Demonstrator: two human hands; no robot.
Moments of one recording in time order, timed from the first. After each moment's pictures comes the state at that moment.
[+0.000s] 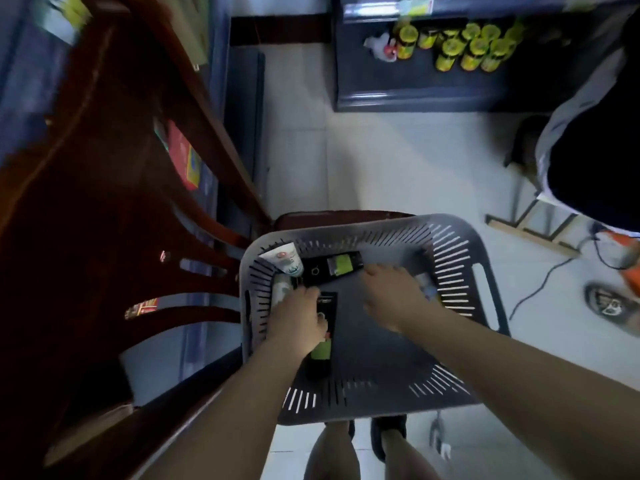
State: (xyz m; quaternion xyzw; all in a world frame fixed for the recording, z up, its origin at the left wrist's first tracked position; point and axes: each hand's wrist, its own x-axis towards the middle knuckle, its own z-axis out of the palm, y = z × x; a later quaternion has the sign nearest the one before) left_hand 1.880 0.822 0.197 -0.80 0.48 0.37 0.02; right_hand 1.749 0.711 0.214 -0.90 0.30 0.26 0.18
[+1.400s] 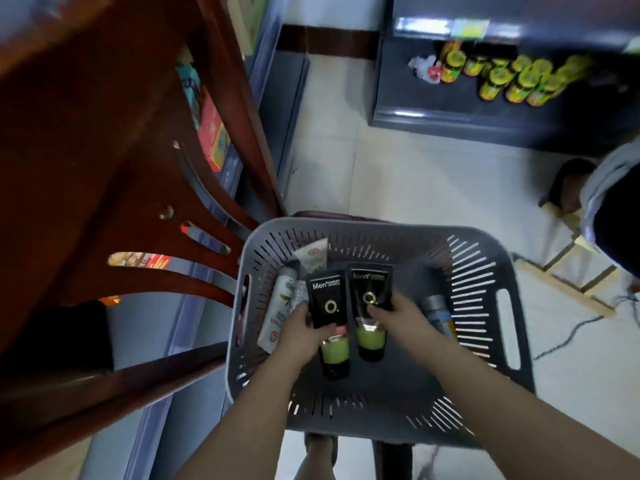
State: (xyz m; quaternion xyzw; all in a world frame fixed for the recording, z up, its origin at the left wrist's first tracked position) left_hand 1.845 0.846 0.145 -0.77 0.08 0.52 -0.37; right_hand 1.723 0.725 0.153 -0.58 0.52 0.03 0.63
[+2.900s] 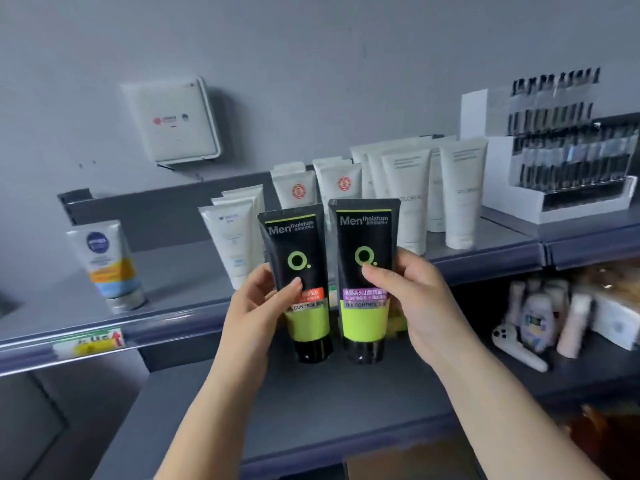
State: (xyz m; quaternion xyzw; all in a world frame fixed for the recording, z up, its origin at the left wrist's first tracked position) left_hand 1.658 1.372 0.757 -0.66 0.04 -0.29 -0.69; right_hand 1.727 1.211 0.762 -0.55 -0.26 0.04 0.79
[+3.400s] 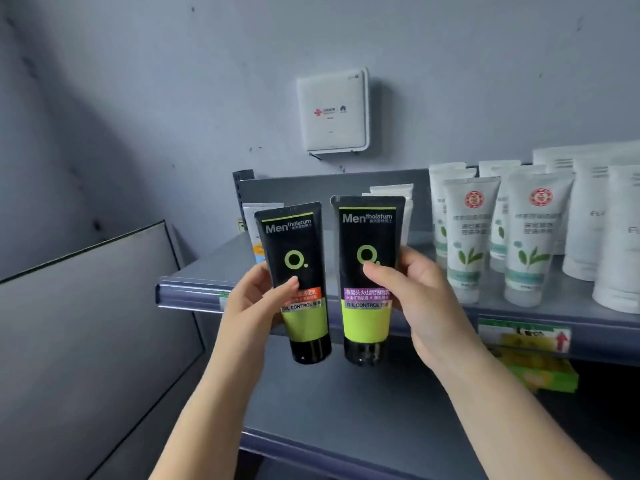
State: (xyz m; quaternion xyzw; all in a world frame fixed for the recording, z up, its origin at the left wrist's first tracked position) left_hand 1.578 1.484 0.770 -0.65 -0.10 -0.43 -0.62; right_hand 1.701 1.358 0.787 -0.48 -0.39 0.19 0.76
